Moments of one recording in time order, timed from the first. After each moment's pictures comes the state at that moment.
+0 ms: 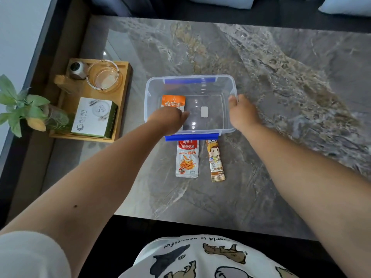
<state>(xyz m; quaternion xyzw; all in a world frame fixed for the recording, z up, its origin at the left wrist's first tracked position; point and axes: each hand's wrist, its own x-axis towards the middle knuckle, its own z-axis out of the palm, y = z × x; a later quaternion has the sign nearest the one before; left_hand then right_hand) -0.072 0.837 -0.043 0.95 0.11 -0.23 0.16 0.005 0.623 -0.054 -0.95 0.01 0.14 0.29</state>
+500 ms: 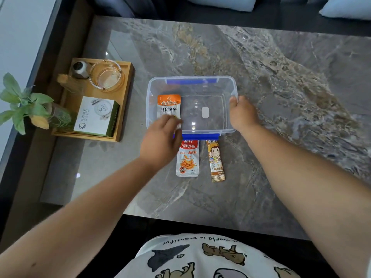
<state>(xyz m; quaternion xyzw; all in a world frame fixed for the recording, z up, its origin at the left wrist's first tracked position) -0.165 0.825 -0.009 0.96 0.02 0.09 0.26 0.003 0.625 -0.057 -0.95 0.03 0.12 0.29</state>
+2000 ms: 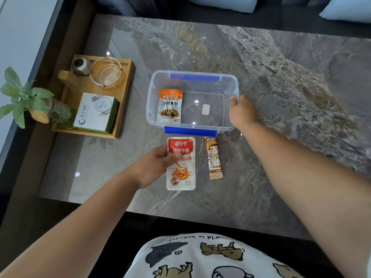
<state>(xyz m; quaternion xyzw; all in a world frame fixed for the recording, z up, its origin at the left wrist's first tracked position) -0.210 0.827 0.006 0.65 0.25 -0.31 0.64 0.006 0.621 -0.057 -0.95 0.03 0.13 0.28</state>
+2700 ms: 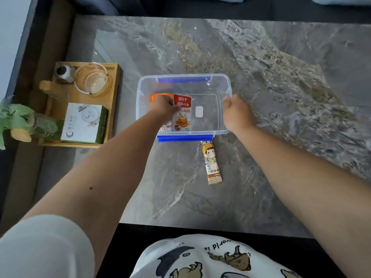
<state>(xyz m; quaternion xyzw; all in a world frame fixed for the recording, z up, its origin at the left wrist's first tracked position) -0.034 0.842 -0.056 0.82 0.32 -0.19 0.44 0.001 0.622 -0.056 -0.96 0.01 0.10 0.27</state>
